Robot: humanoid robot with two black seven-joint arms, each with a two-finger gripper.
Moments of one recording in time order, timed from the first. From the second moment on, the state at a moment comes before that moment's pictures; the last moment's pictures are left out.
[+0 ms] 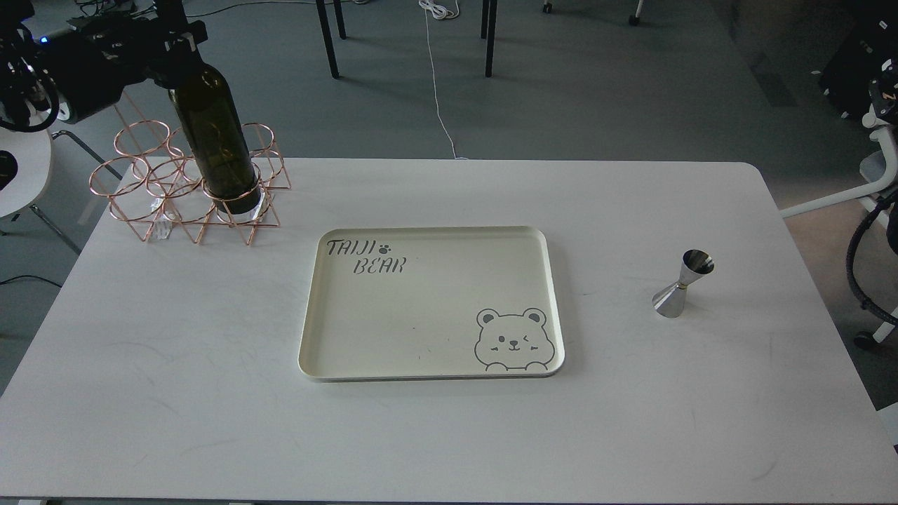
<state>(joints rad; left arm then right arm) -1.05 0.80 -0.48 -0.87 1.72 0.01 -0.48 0.98 -0.52 0.51 0.20 0.22 0.49 0.49</state>
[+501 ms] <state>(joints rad) -1.04 0.77 -0.45 -0.86 1.71 0.03 -0.47 0.97 -0.52 0.51 0.20 0.22 0.49 0.49</state>
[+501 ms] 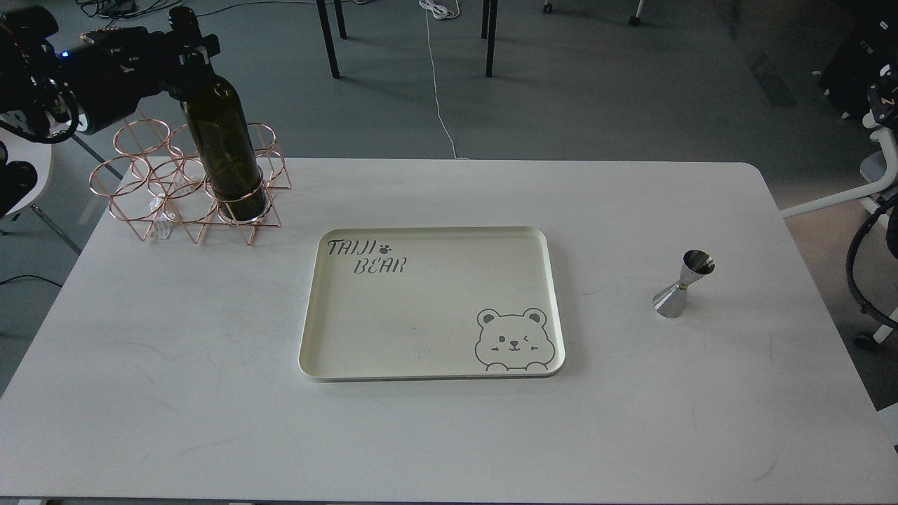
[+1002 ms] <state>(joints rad) -1.03 0.77 -0.45 -0.87 1.71 0.06 -0.47 0.97 -0.52 0.51 0.20 0.22 0.49 0.49</state>
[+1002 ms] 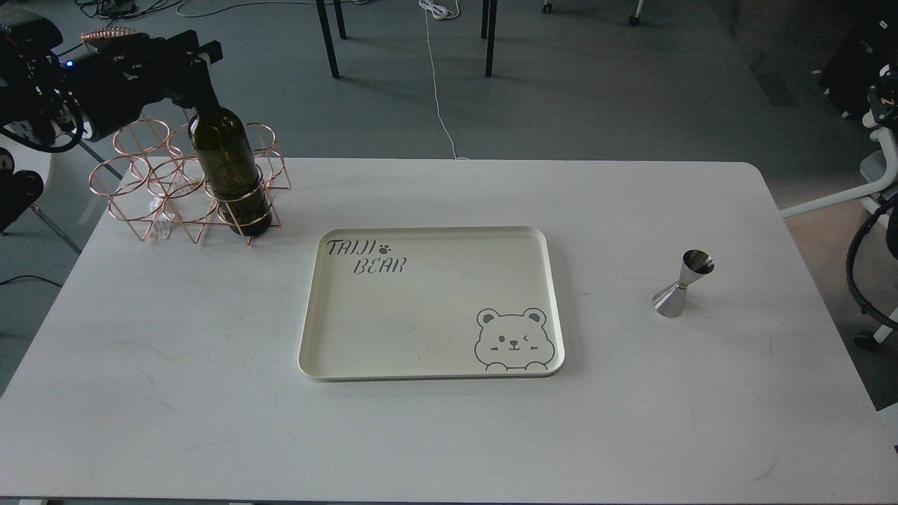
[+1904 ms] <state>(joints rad) -1.04 0.84 -0.47 -0.79 0.54 0.04 -0.47 0.96 -0.54 0.53 0.18 0.23 0.48 0.49</state>
